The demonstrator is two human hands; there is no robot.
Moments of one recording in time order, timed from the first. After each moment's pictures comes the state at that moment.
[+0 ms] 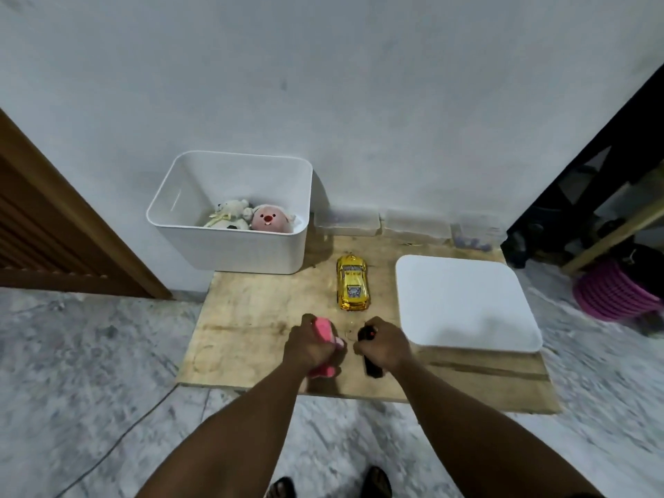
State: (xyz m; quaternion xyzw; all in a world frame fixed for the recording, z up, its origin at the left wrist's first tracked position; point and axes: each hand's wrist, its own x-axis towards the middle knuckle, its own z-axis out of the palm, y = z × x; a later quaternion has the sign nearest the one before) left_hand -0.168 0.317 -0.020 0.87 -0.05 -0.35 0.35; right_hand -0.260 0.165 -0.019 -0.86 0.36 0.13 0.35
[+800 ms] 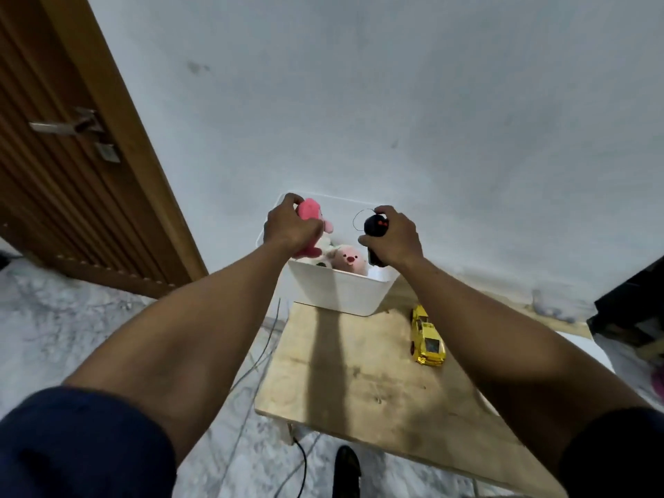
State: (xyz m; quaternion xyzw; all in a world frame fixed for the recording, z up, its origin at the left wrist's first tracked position) left_hand 0.035 0.427 0.211 0.81 -0.01 -0.13 0.58; right_hand -0.011 0.231 0.165 -0.89 0.22 -0.11 0.38
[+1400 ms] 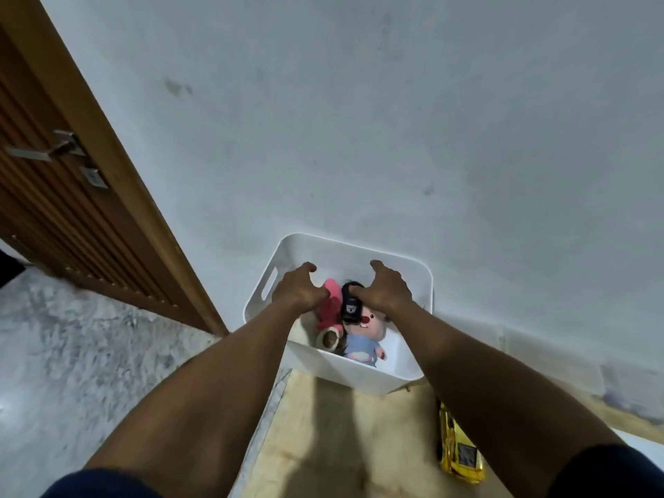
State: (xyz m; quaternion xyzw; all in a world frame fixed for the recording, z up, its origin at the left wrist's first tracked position) left_hand 0.171 0.376 0.097 0.92 -0.02 -0.19 0.34; right_hand 0.133 0.197 0.082 -0.92 0.23 0.08 0.31
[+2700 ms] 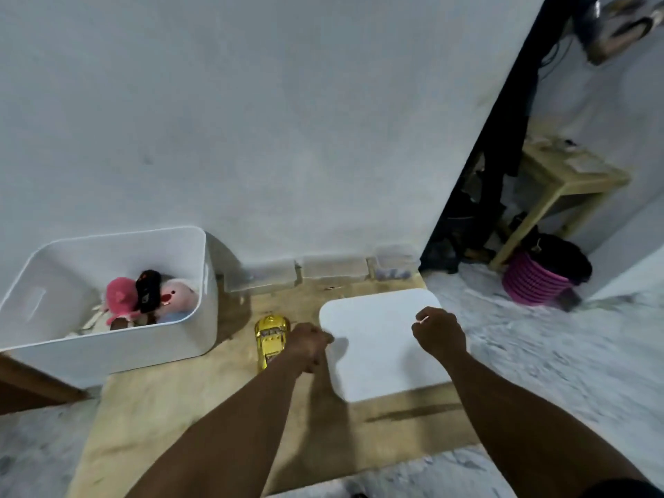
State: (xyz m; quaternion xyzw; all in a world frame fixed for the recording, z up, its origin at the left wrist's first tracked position) left_hand -0.149 0.129 0.041 0.81 -0.09 -0.44 0.39; right_hand -0.326 -0.068 0.039 -0.80 0.55 -0.05 0.25
